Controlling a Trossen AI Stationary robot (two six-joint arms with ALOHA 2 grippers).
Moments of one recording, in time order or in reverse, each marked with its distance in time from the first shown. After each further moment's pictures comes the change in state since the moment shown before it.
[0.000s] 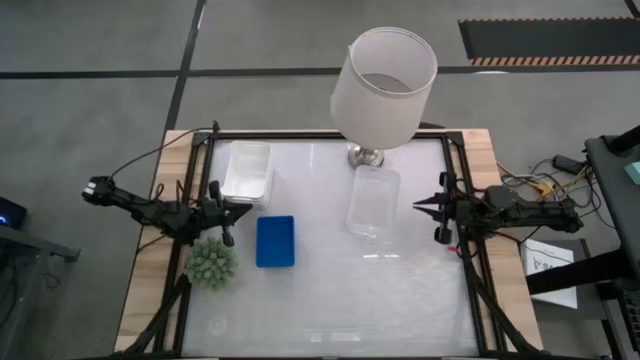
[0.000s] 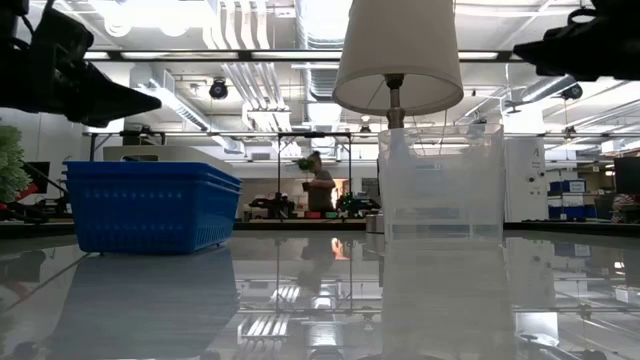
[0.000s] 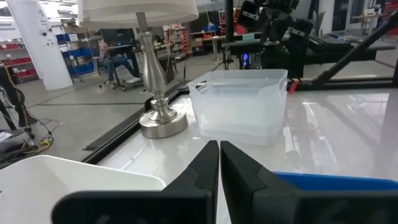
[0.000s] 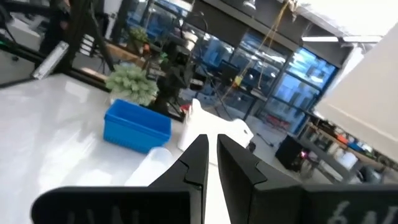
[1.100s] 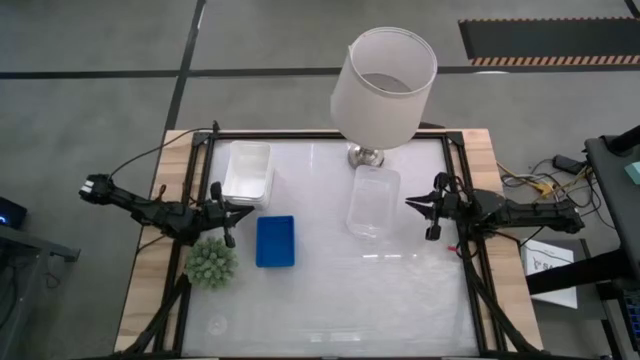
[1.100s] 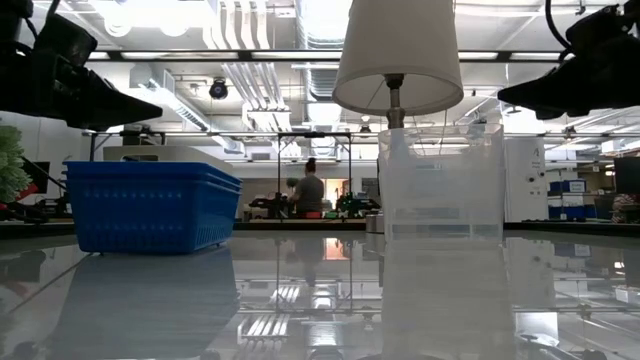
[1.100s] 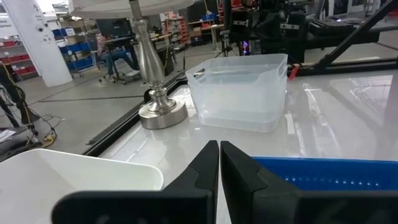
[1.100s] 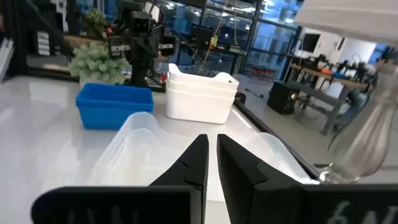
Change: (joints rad) left arm 0.000 0.060 -0.002 0.000 0.001 0.000; right arm -0.015 0.036 -0.109 0.029 0.175 0.252
